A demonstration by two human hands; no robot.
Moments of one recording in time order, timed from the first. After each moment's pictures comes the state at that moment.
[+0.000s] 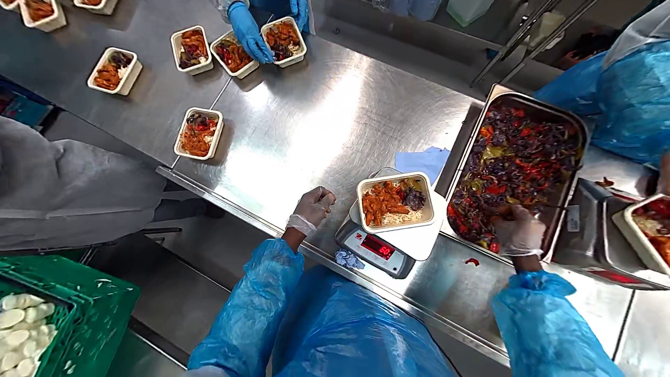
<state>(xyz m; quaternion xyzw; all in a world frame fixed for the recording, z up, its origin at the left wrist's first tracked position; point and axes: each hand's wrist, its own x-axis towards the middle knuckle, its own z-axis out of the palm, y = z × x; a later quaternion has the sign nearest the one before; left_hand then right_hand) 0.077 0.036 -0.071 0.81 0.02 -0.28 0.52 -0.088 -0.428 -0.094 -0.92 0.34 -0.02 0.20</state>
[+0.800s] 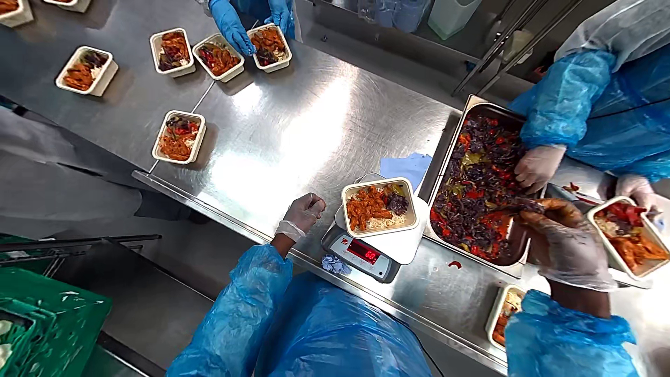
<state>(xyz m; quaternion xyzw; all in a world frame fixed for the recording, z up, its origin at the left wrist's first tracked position) 0.065 0.021 -0.051 0.82 0.00 -0.29 0.50 -0.102 -0.417 0.029 -0.72 0.27 -0.15 0.62</state>
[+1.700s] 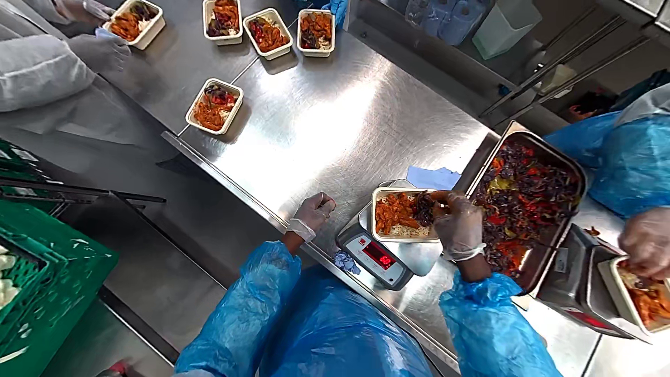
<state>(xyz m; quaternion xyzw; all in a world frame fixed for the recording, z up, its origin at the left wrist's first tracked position) 0.062 0.070 -0.089 0.79 0.05 -0.26 0.55 0.002 -0.252 -0.006 -0.96 0.09 -0.04 0.27</state>
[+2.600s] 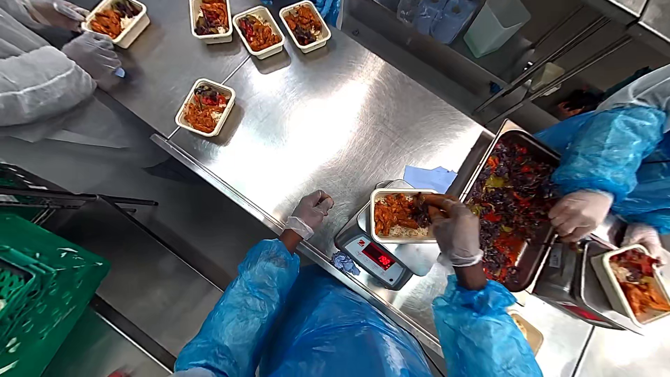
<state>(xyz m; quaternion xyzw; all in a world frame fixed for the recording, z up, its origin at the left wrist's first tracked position) 0.075 0.072 -0.092 0.79 0.04 -0.27 0.55 -0.015 -0.247 -0.006 -0.94 0.08 -0.03 0.32</state>
